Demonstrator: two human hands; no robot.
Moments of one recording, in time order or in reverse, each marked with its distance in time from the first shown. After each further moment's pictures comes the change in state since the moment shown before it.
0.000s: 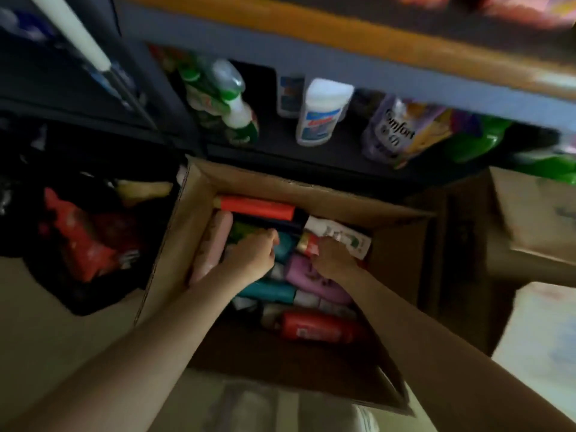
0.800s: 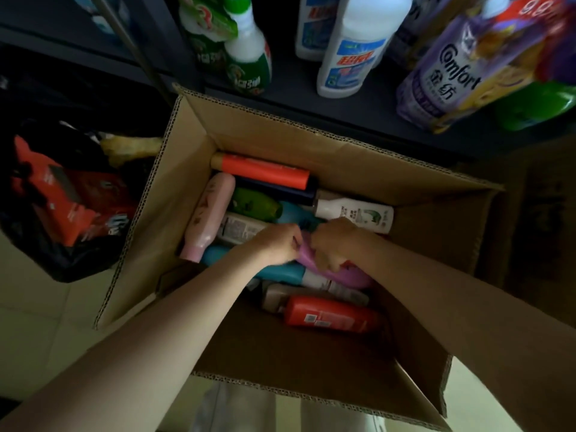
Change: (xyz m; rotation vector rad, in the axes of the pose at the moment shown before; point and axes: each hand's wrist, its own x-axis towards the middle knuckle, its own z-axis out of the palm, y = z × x) left_hand 0.037 -0.018 0.056 -0.144 -0.267 -0.001; right_hand 0.050 -0.006 0.022 -0.620 -0.414 -0.318
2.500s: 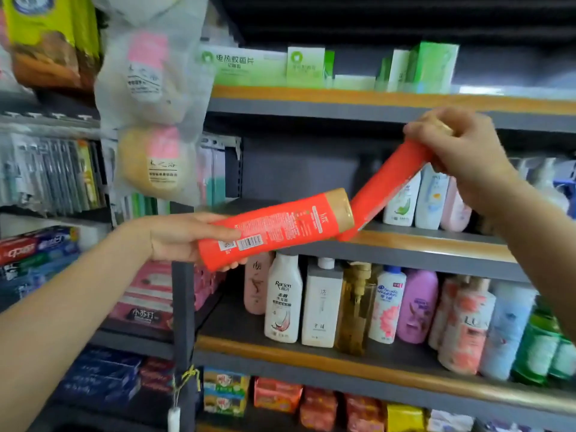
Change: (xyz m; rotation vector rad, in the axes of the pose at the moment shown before) left_hand -0.584 0.320 -0.411 -0.305 0.414 0.739; right_hand -0.814 -0.071 -0.285 0.540 2.293 -0.450
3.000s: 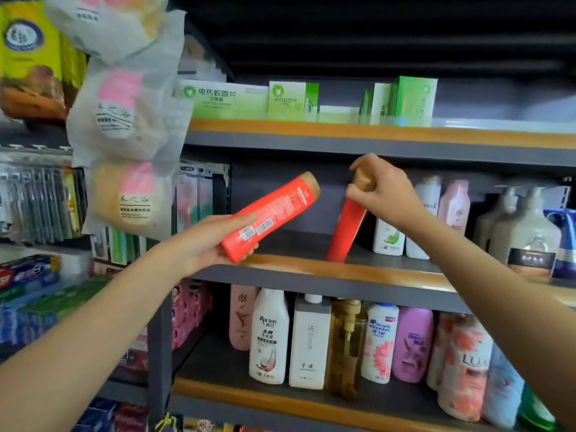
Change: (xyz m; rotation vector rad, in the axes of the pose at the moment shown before) left_hand 0.058 0.043 0.040 -0.206 0.358 0.140; right_hand 0.045 0.057 0.041 -0.505 -0.126 -0.164
